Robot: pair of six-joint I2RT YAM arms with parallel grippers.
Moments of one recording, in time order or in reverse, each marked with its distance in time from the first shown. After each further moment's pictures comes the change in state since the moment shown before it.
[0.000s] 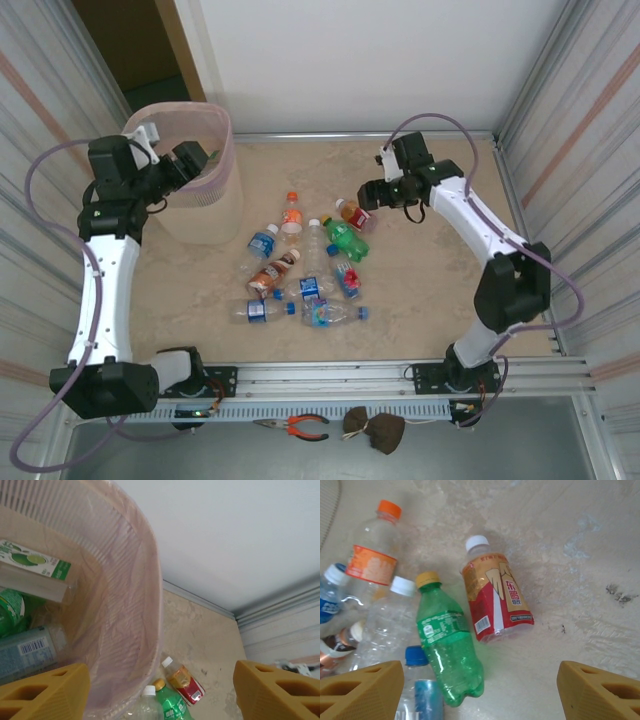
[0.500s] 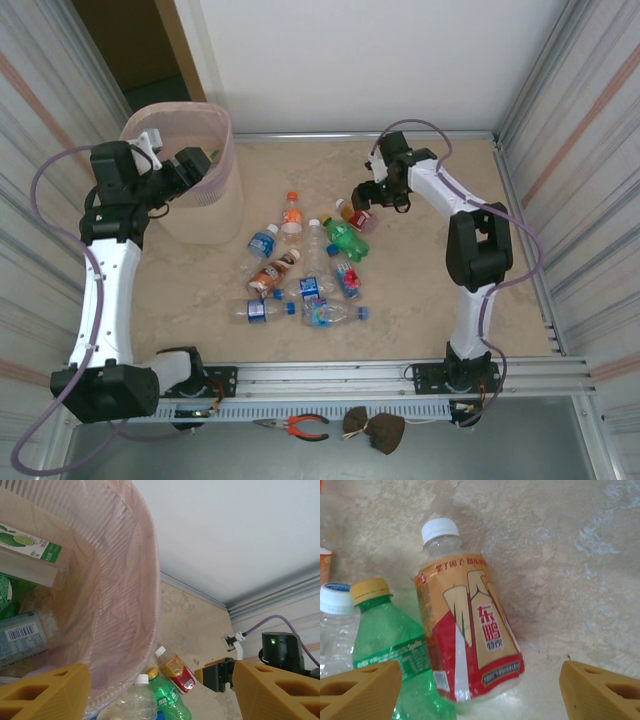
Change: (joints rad) left arm 0.004 -0.021 -0.037 0.003 0.042 -0.016; right arm -0.026 0.333 0.208 -0.073 -0.033 -0.048
